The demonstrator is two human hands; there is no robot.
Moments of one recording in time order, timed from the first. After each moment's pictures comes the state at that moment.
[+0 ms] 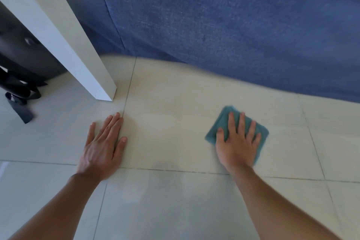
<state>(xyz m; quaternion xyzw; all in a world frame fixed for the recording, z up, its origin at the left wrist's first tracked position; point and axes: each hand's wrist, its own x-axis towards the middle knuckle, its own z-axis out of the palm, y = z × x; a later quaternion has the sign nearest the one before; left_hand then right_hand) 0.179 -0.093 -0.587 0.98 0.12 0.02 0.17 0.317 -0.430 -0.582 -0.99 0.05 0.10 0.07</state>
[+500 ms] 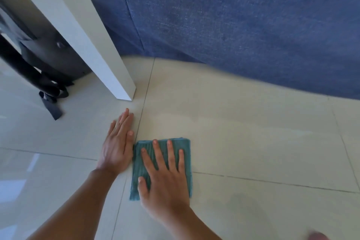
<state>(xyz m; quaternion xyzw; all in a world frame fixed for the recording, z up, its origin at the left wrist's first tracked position) 0.179 -0.084 -0.586 0.95 0.16 0.06 0.25 0.165 -0.269 -0.575 -0.93 -0.31 0.13 0.14</state>
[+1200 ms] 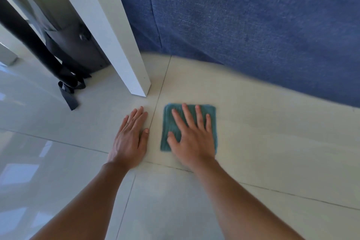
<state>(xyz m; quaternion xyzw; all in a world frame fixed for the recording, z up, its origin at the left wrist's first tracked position) 0.180 -0.086 -0.587 0.96 0.18 0.05 0.21 0.278 -0.265 -0.577 -0.94 -0.29 0.12 0.13</state>
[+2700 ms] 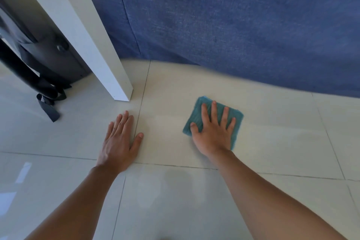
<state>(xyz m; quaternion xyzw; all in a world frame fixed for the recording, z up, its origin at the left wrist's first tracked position) 0.180 -0.090 -0.582 0.97 0.16 -0.01 0.17 0.308 -0.335 -0.571 -0.98 -0.10 0.15 0.09</state>
